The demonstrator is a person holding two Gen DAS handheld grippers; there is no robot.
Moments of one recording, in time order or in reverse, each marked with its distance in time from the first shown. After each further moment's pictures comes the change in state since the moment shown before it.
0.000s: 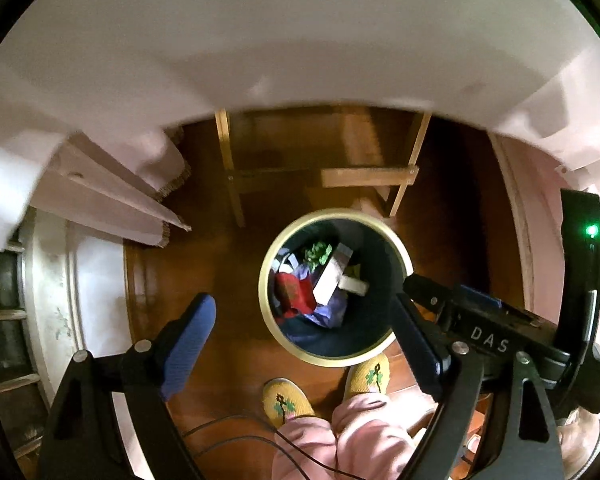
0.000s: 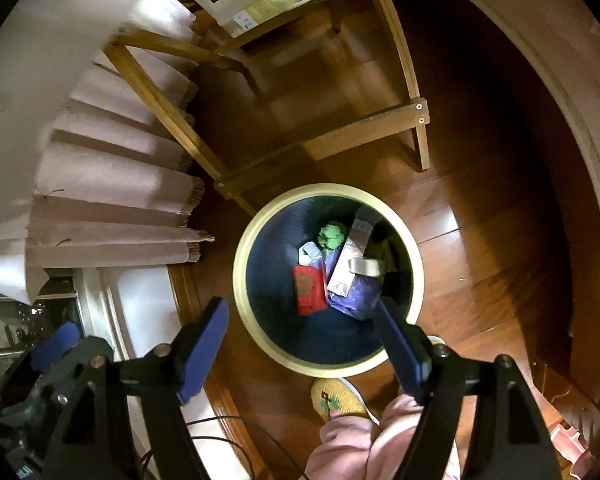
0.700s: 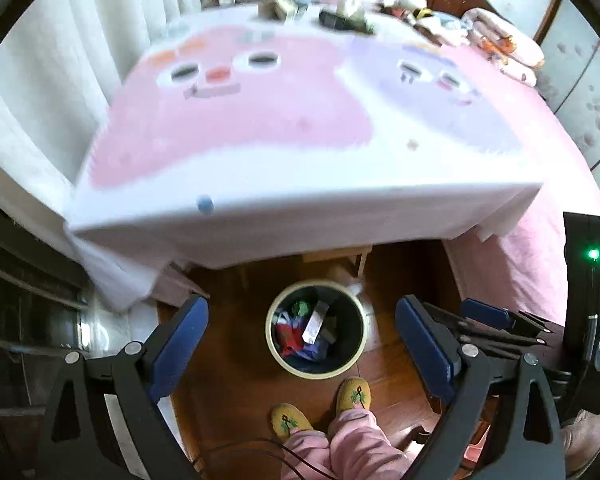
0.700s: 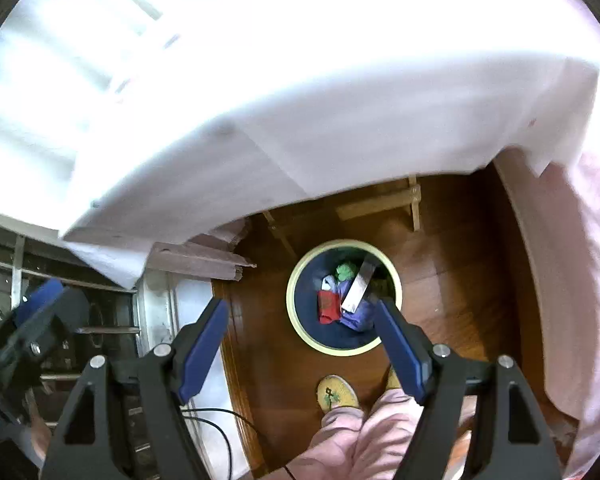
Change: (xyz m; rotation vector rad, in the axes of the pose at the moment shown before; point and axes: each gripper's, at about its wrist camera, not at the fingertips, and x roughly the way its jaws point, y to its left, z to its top) left arm -0.243 -0.018 0.021 0.075 -0.242 -0.029; right arm -0.219 0.069 -0.021 -0.133 -0.172 0.009
